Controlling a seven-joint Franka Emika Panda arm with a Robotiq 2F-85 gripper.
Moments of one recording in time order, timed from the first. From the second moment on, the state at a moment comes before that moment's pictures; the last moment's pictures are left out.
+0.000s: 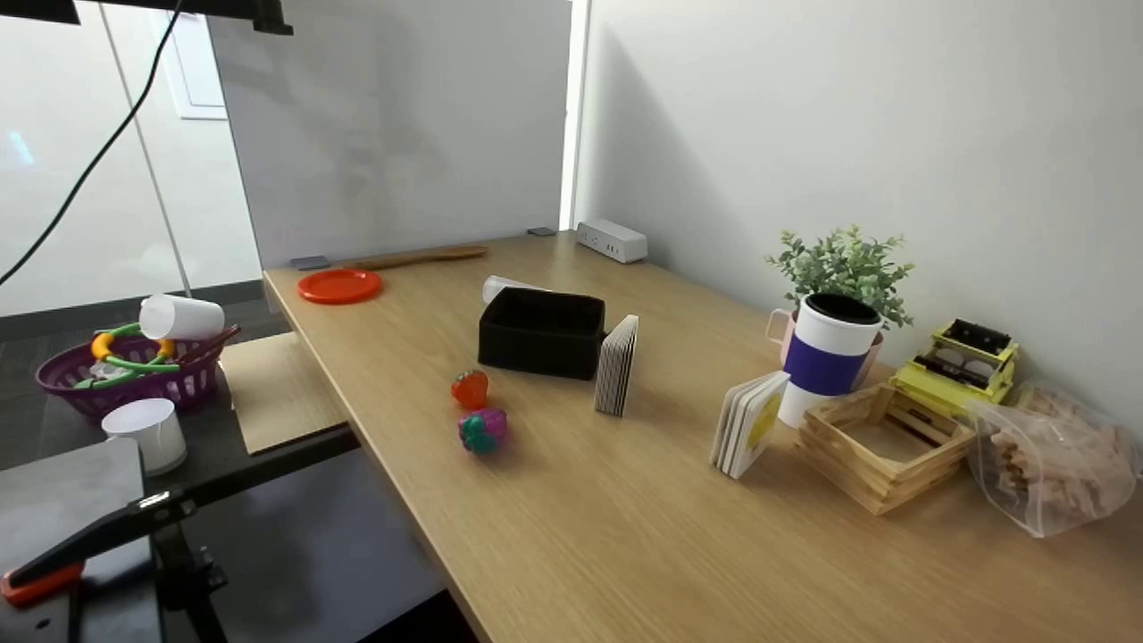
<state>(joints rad) -0.01 -0.32 -0.19 -2.13 -0.07 1.58 -0.38</state>
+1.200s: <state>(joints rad) -0.01 -0.05 -0.19 -1.97 -0.09 1.59 -0.65</state>
